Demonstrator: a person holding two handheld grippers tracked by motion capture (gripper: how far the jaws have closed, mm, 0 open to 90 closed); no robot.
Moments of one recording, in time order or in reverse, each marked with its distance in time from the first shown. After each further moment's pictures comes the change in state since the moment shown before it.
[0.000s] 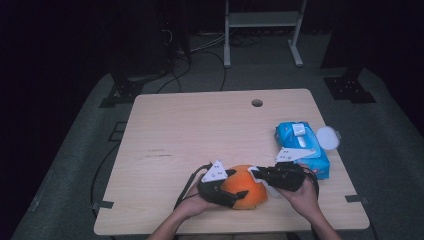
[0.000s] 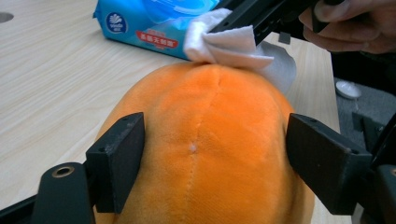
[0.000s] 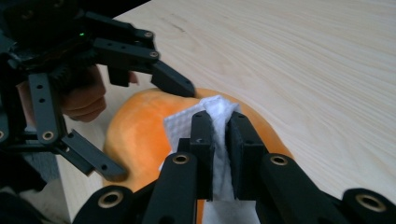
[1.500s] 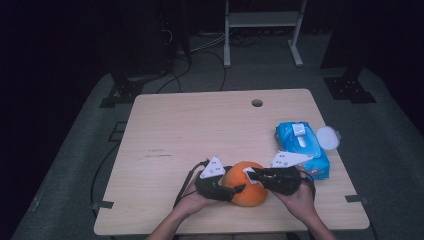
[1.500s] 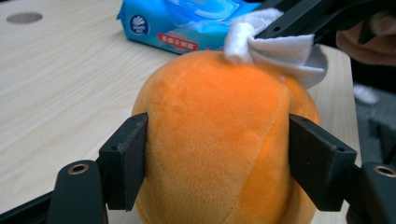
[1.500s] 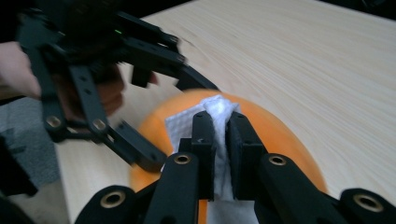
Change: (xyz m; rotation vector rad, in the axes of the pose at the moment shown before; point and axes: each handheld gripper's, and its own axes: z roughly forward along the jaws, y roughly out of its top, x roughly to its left) left arm 0.006 0.006 -0.005 0.006 0.057 -0.015; right arm 0.020 0.005 0.000 -0.056 -0.015 -0.094
